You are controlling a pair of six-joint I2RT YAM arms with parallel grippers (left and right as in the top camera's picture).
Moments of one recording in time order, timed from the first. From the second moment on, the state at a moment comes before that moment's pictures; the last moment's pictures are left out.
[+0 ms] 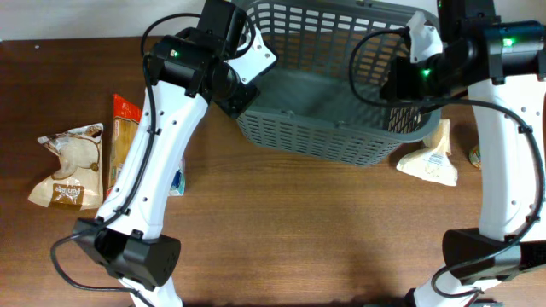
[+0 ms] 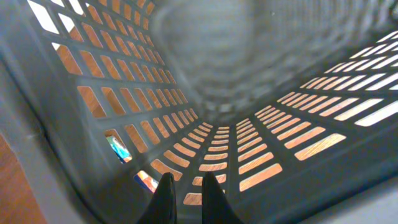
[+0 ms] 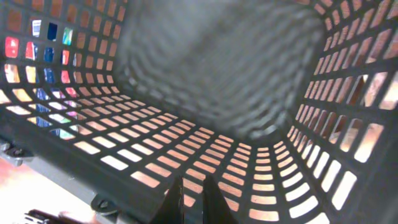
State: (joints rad) left arm -0.37 1.91 2.15 -1.35 0.00 0.47; right arm 0.06 1.83 2.23 -1.58 -0.31 0.11
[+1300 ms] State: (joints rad) left arm -0.28 1.91 2.66 -1.69 0.07 0.21; right arm -0.18 2.03 2.23 -1.48 -0.16 0.23
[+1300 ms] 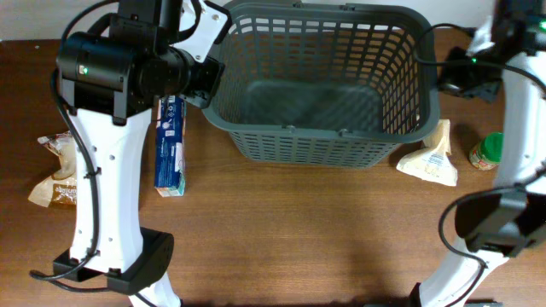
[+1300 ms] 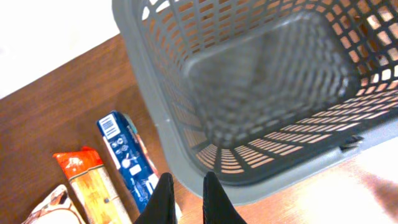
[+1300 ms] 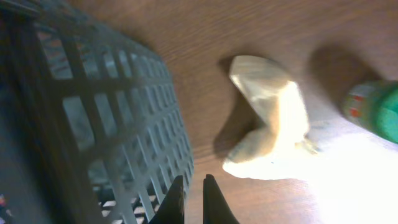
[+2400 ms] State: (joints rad) left arm 0.29 2.00 2.29 -1.63 0.16 0.25; right arm -0.53 1.48 2.24 -1.57 -0.25 0.23
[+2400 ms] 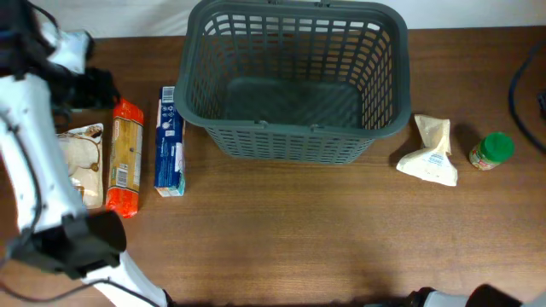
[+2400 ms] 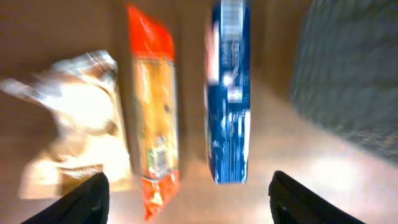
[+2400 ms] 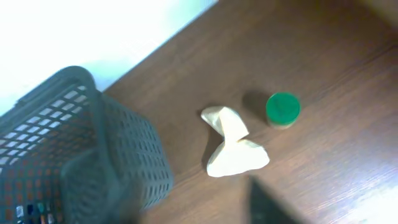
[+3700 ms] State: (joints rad) left arm 0.08 2.42 2.21 -1.54 0.05 0.14; right arm -0.53 1.49 2.24 -1.57 -0.25 0.23
